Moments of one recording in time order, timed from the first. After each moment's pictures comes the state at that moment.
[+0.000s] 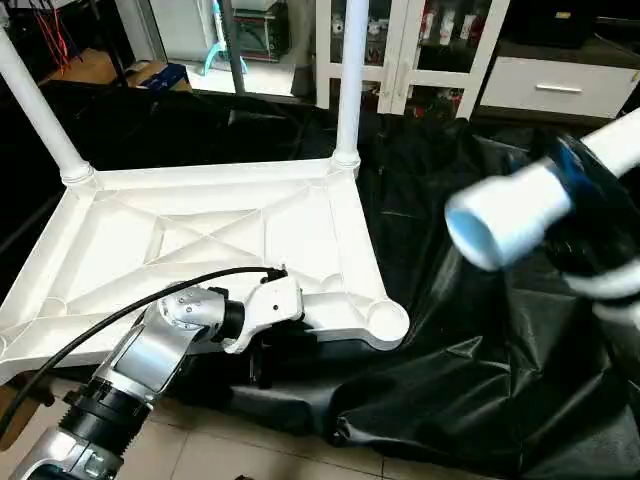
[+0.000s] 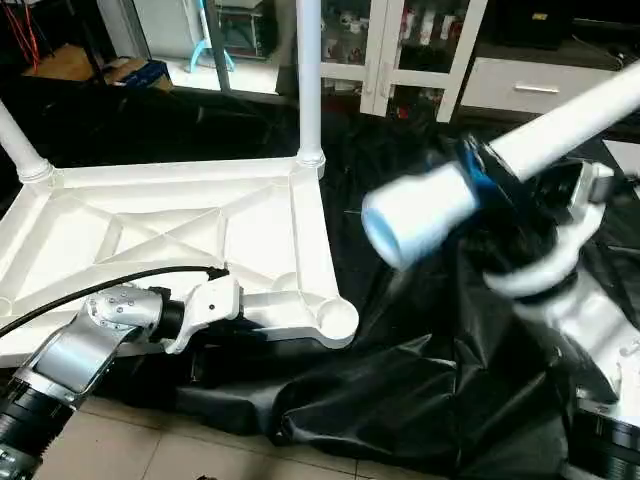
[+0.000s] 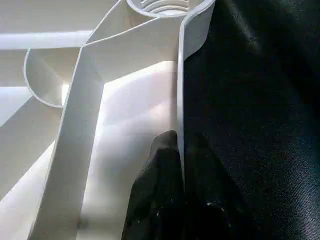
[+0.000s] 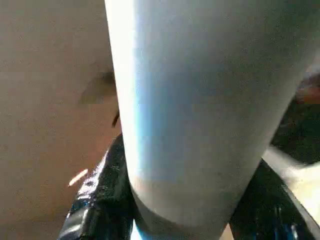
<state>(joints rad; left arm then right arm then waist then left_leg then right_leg) -0.38 0.48 -0.36 0.17 0.06 0.20 -1.13 -0.29 -0.41 -0.45 -0.04 1.95 0.92 0.19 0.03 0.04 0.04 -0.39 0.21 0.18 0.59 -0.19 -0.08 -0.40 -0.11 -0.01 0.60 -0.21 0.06</state>
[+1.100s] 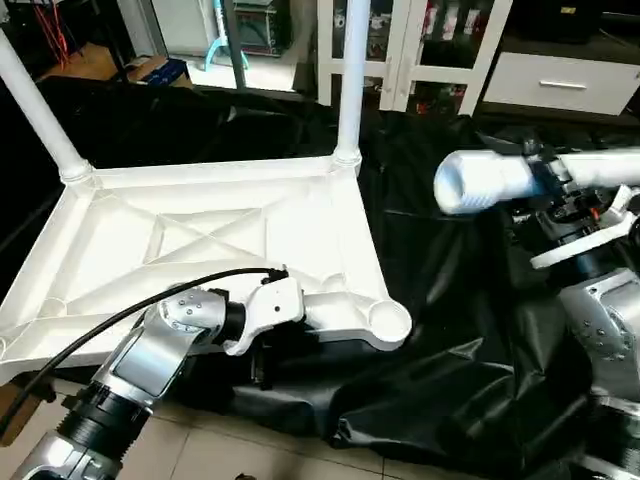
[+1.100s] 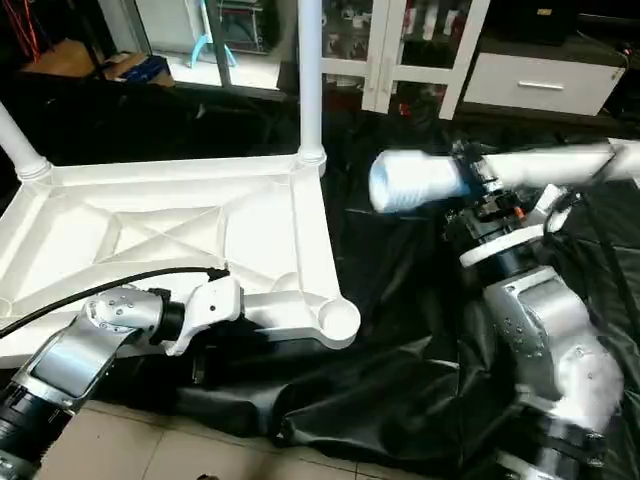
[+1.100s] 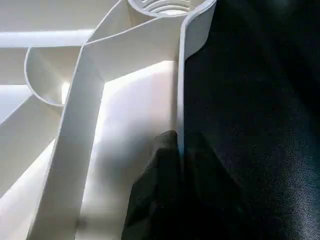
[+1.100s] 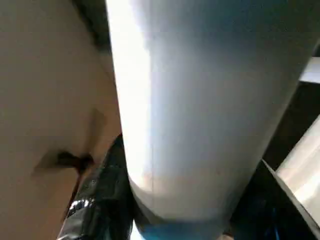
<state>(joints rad) -0.37 0.48 -0.36 0.13 0.06 0.22 -1.12 -0.29 -0.29 -0.46 -0.09 1.83 0.83 -0.06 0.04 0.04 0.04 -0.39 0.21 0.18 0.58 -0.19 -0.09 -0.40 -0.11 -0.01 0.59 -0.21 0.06</state>
